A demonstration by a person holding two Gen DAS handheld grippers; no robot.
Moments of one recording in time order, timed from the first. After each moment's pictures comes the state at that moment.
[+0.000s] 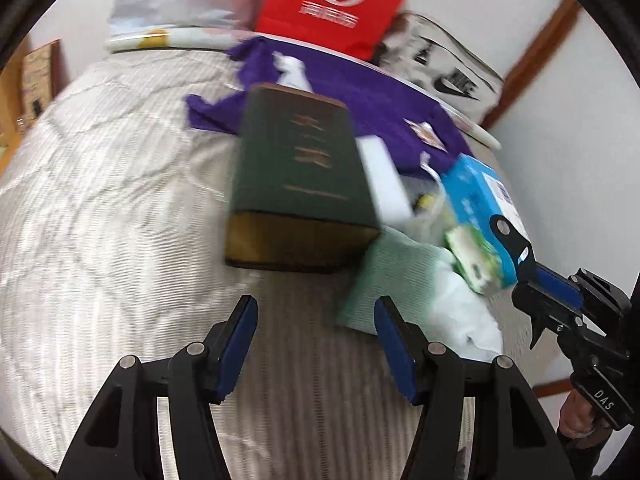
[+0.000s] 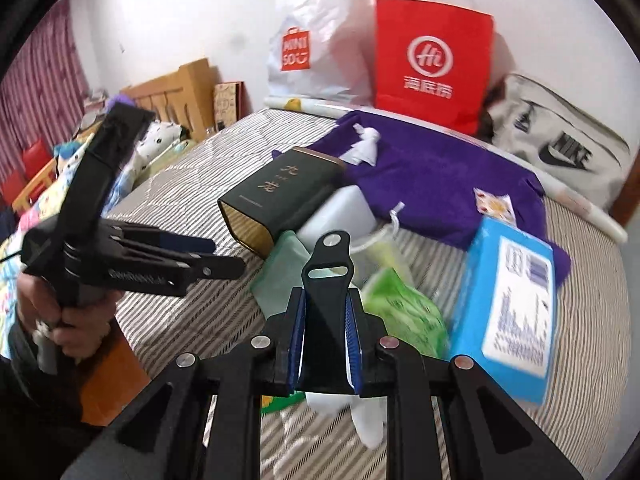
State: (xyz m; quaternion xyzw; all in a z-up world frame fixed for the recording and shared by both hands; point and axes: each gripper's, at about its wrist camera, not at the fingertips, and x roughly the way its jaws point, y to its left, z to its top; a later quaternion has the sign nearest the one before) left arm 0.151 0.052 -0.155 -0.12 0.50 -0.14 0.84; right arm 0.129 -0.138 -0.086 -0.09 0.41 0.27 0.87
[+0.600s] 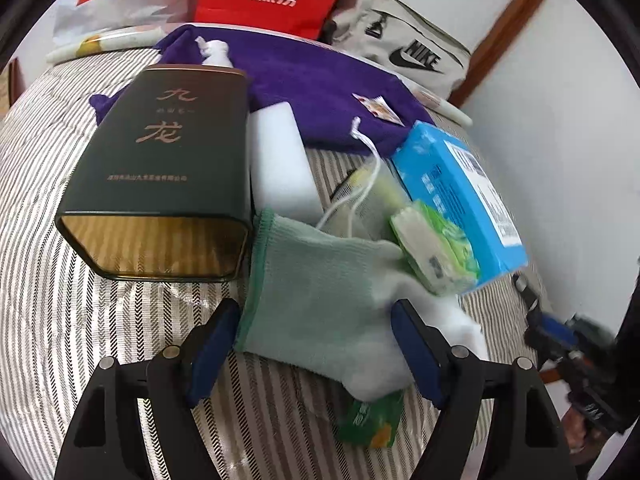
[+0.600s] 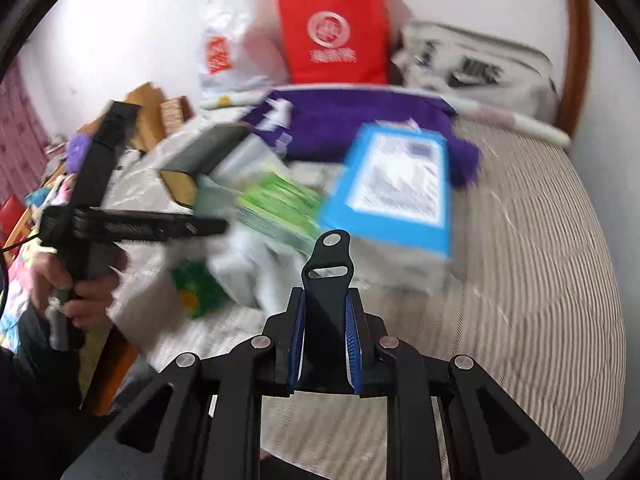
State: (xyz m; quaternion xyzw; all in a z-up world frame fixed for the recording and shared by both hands) left arm 0.161 -0.006 -0.171 -0.10 0.50 -0.18 0.84; right arm 0.095 -0.245 -0.120 -0.02 0.44 0.18 0.88
